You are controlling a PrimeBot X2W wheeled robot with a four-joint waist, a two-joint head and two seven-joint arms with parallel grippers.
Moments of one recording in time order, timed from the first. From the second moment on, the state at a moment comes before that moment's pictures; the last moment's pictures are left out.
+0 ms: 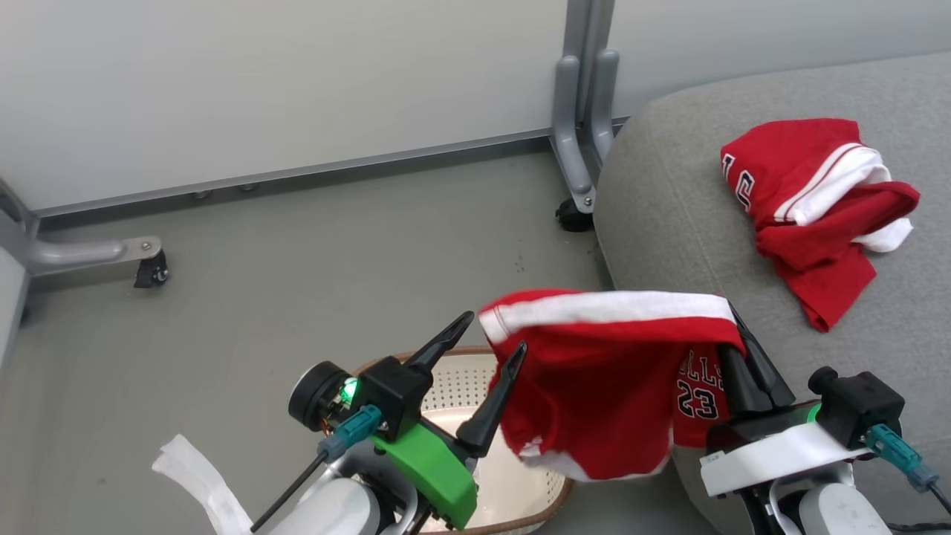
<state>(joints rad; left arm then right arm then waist) -0.33 0.27 -0.80 0.06 -0.51 0.03 -0.07 -0.01 -0.12 0.14 0.04 0.29 0.13 -0.26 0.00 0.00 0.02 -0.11</state>
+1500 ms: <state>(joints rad) -0.50 0.40 -0.87 -0.07 -0.37 0.00 0.05 -0.46 -0.10 0.01 -0.12 0.21 0.13 -0.26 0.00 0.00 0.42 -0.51</state>
